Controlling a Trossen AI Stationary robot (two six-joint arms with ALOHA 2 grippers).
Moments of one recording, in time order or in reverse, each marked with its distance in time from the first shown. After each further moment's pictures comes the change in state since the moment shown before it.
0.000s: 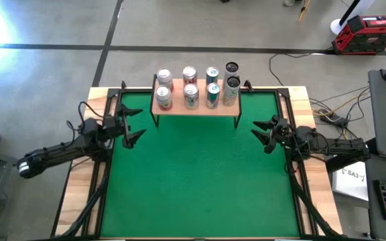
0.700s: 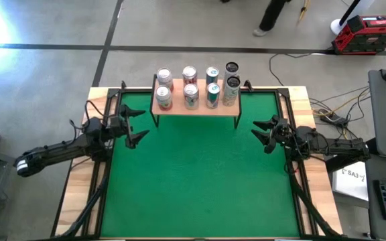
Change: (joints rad) left arm 0.000 0.073 0.000 0.000 0.000 0.000; right arm 0.000 0.000 0.000 0.000 0.000 0.000
